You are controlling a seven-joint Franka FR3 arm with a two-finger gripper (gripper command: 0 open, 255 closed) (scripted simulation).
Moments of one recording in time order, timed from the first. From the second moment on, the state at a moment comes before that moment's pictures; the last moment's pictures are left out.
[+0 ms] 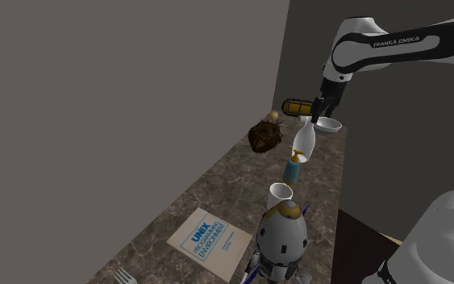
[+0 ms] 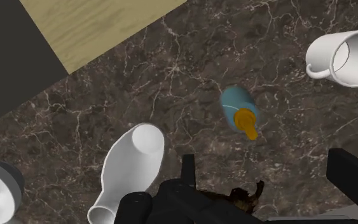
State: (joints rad) arm -0.07 -0.39 -0.30 -2.19 -0.16 1.91 -0.22
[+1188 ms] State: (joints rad) arm -0.22 0.34 -0.49 -1.59 0.19 1.94 -0.66
